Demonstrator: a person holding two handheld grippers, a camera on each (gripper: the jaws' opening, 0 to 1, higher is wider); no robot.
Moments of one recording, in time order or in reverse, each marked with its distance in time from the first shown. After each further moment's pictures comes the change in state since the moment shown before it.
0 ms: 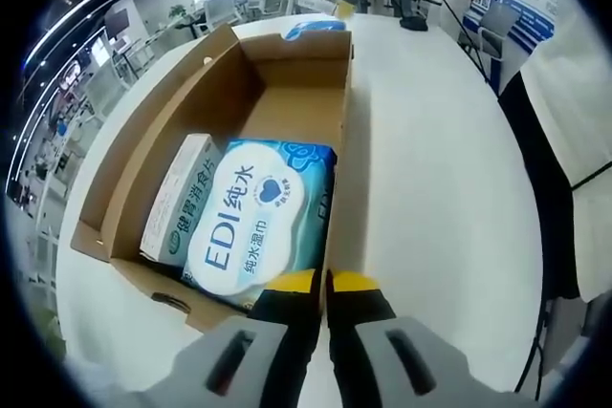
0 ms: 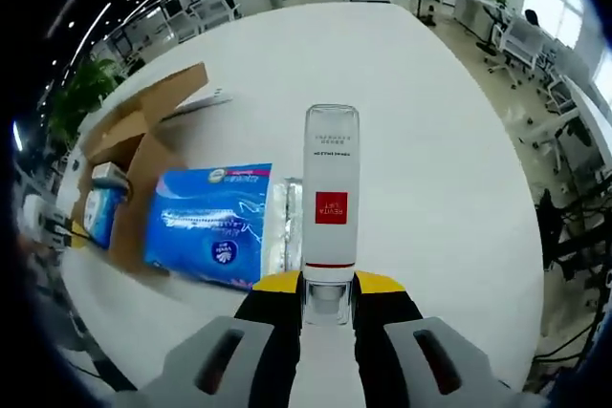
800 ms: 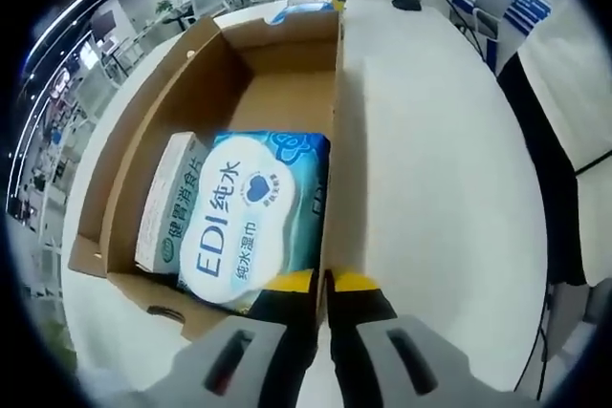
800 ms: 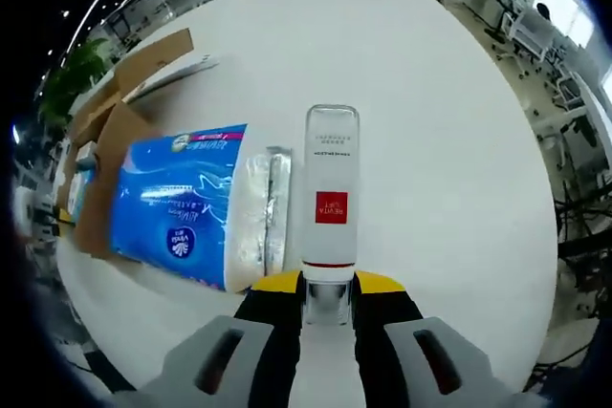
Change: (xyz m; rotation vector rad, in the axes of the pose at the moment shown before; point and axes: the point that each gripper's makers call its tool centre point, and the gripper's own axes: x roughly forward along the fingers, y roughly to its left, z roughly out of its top) left arm 0.009 -0.002 -0.004 0.047 0.080 0.000; right arm 0.031 -0.008 -0.015 -0.041 0.104 -0.010
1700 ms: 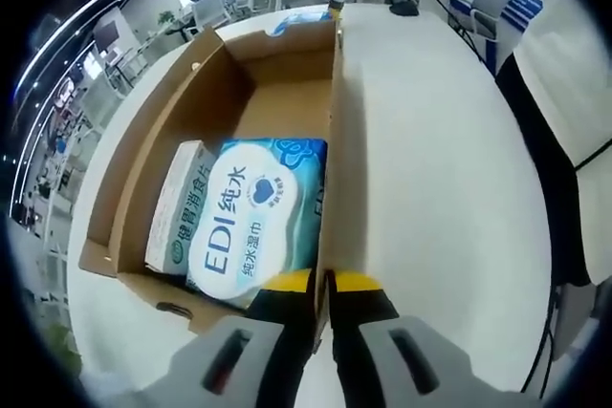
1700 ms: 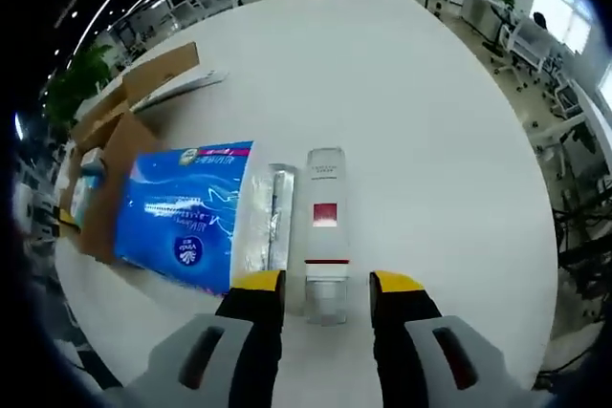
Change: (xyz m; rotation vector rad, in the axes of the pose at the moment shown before) left arm -0.006 0.001 0.001 0.027 -0.043 0.024; right arm -0.013 0.001 0.012 0.002 -0.119 0.021
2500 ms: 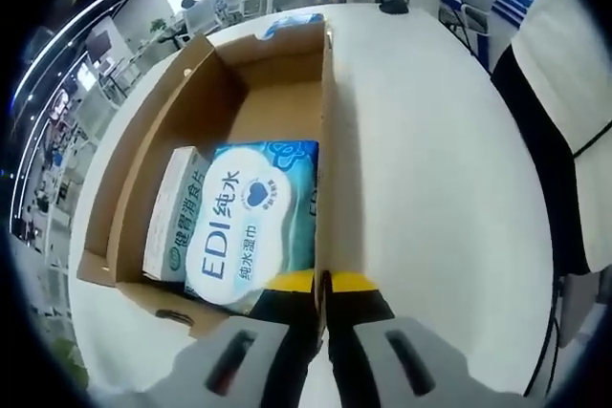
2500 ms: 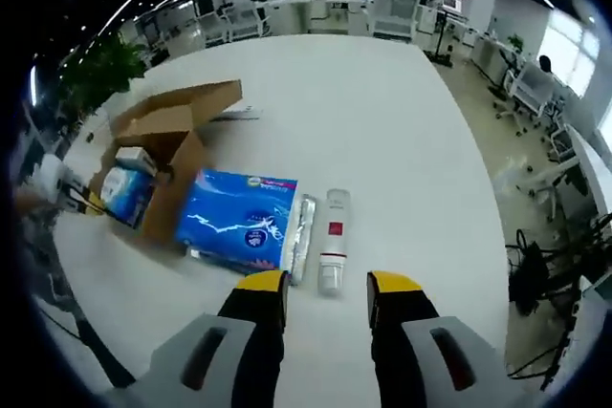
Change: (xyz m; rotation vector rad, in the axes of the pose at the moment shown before) left arm 0.001 -0.002 0.000 0.060 -0.016 -0.029; right arm -0.088 0.019 0.025 -0.149 -0.180 0.007
